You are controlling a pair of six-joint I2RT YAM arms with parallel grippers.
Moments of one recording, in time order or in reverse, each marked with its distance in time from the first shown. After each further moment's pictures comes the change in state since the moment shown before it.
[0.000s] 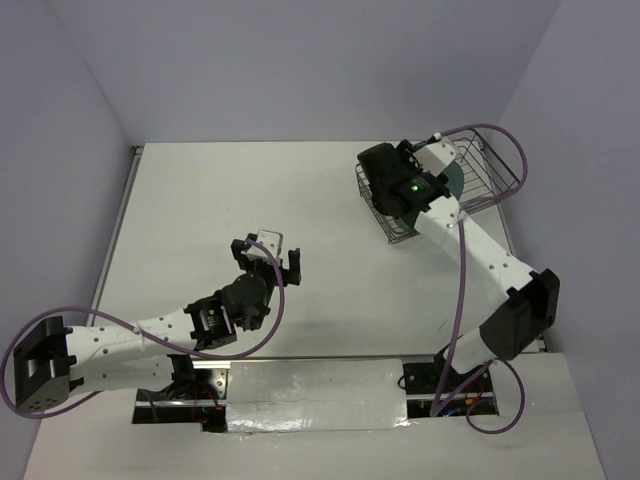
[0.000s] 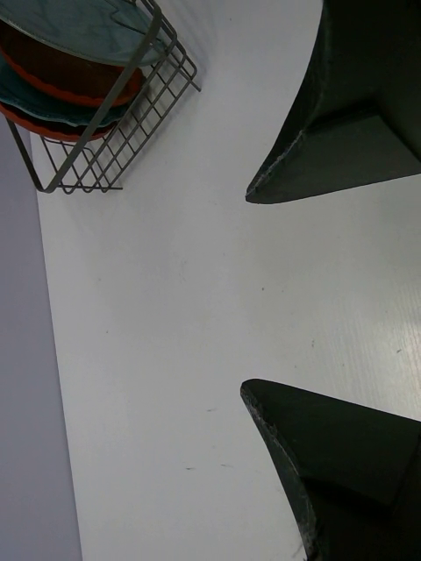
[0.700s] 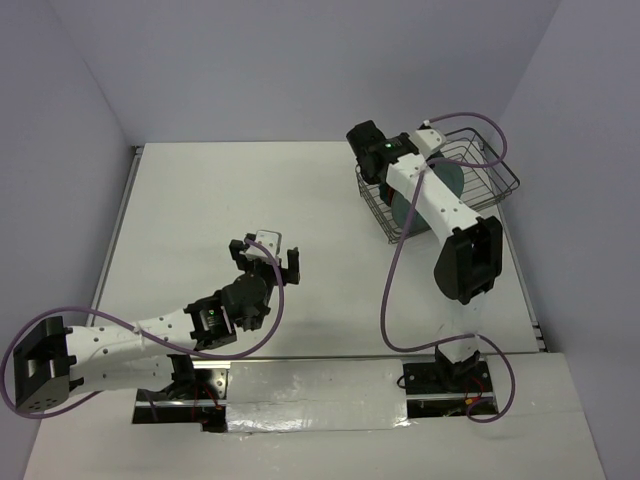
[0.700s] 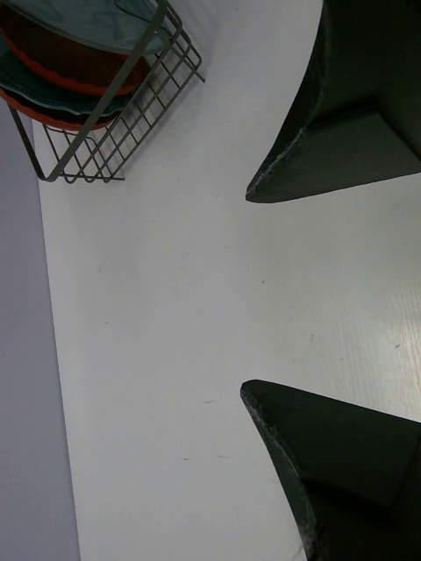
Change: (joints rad) left arm 0.000 0.000 0.000 -0.006 -0.026 -0.004; right arm -0.126 0.447 0.403 -0.313 0.020 0.229
